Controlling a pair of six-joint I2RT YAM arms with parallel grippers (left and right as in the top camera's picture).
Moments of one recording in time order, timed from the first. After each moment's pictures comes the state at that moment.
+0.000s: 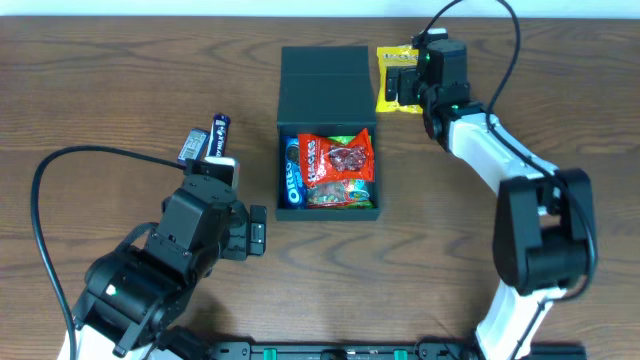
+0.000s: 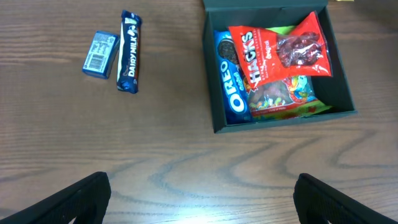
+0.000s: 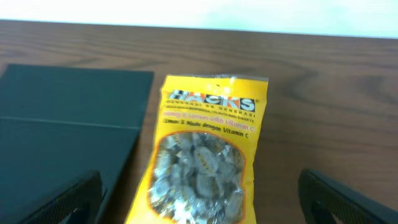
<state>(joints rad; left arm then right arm) -0.55 0.91 1.12 -1.12 -0.17 -0.38 0.19 2.02 1.32 0.07 0.04 0.10</state>
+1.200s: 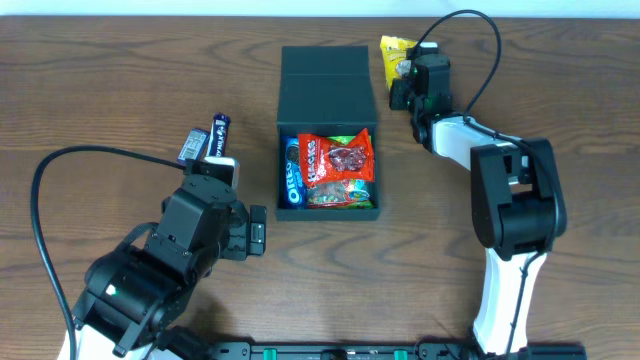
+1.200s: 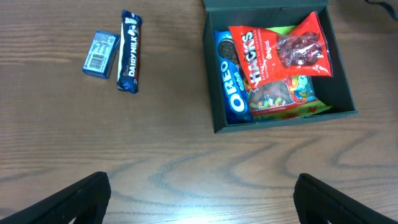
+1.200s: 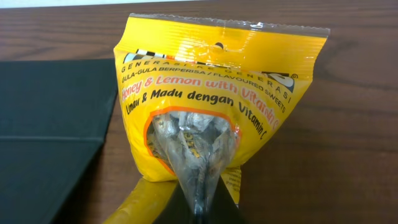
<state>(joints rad) -0.55 0.91 1.12 -1.12 -0.17 -0.38 0.18 2.22 1.34 0.25 0.05 0.17</state>
